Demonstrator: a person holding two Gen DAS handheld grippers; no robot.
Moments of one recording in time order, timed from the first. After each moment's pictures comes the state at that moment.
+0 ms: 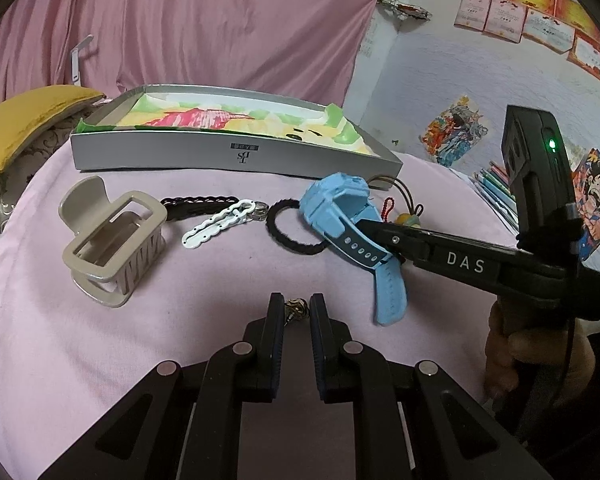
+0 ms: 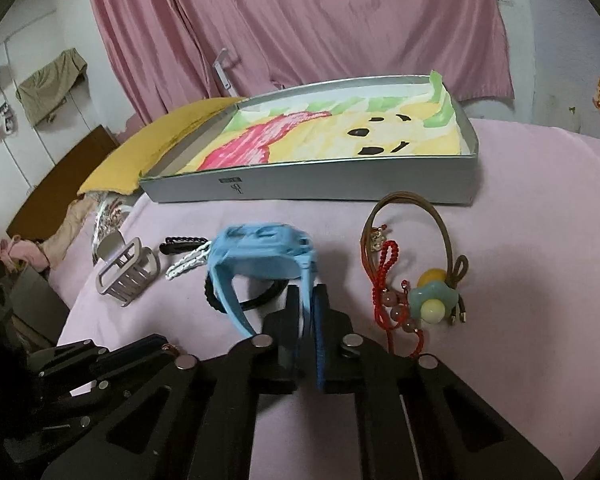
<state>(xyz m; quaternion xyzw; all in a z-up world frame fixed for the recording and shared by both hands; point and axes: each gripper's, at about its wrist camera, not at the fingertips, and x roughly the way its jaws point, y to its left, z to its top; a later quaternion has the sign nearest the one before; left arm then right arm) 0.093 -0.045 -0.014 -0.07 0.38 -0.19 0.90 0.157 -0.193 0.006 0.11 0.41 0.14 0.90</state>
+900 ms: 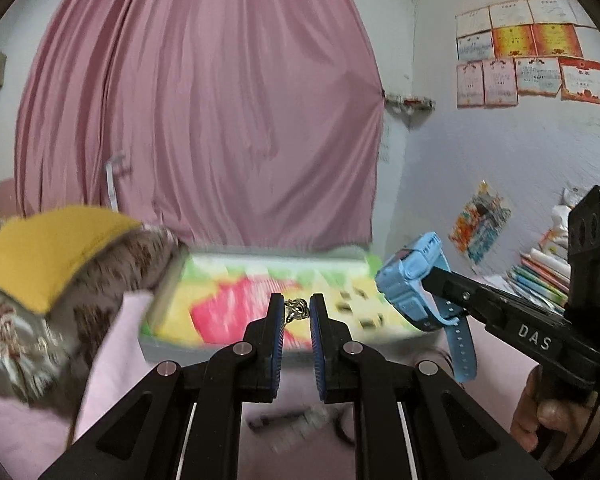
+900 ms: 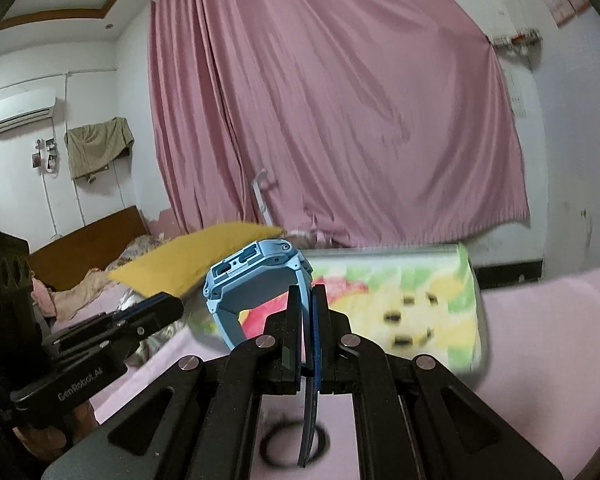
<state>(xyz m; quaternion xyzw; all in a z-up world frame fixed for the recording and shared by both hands) 0.139 -0.014 0.079 -0.04 0.16 -0.12 0.98 0.172 -0.173 0.110 0.09 0.16 0.15 0.97</state>
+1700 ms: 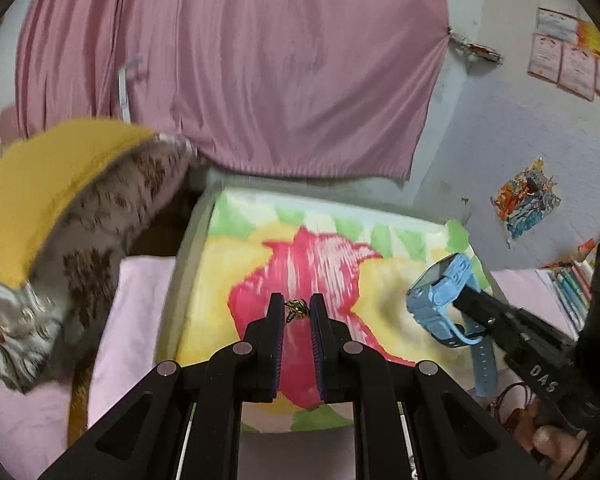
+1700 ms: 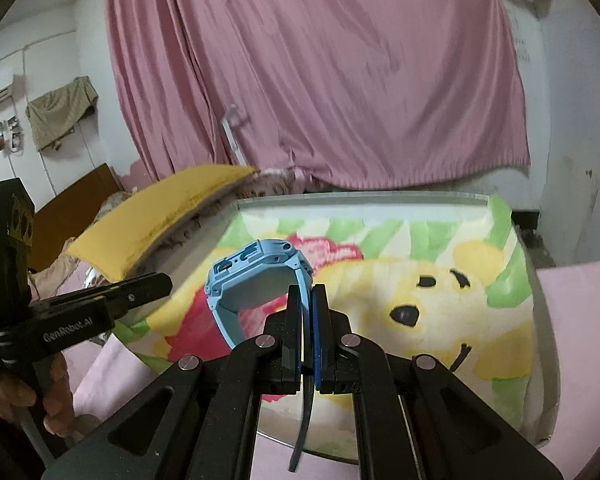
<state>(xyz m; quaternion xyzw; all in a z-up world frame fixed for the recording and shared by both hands) 0.280 0.031 0.043 -0.09 0.36 -0.09 0.93 0.283 -0.149 0.055 0.10 0.32 0.13 0.93</state>
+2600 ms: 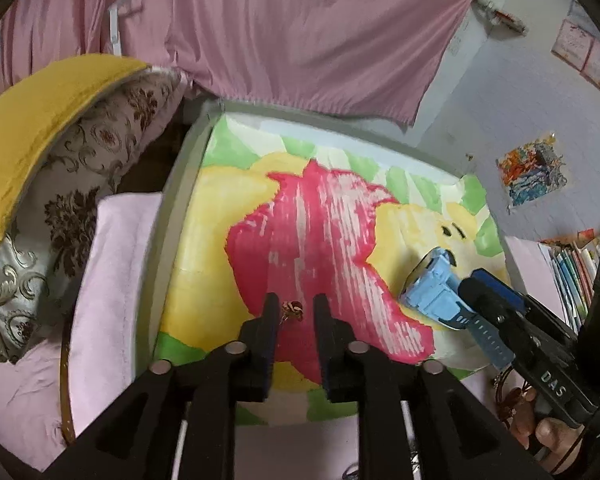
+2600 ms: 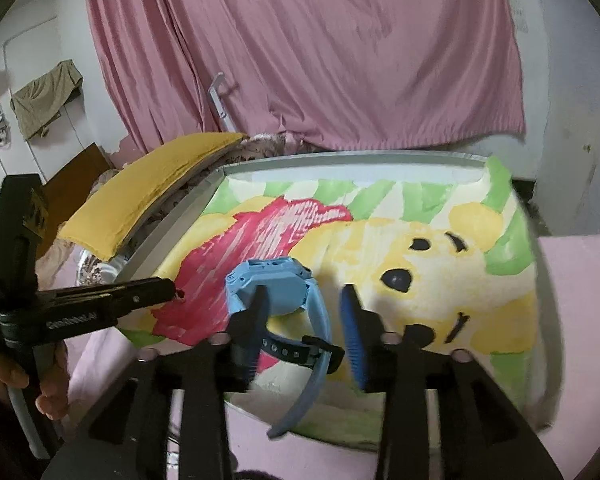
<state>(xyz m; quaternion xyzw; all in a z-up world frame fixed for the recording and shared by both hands) 0.298 0.040 0.020 -0.10 0.45 -0.11 0.88 0.279 -0.149 0.049 0.09 0.36 0.12 0.92</state>
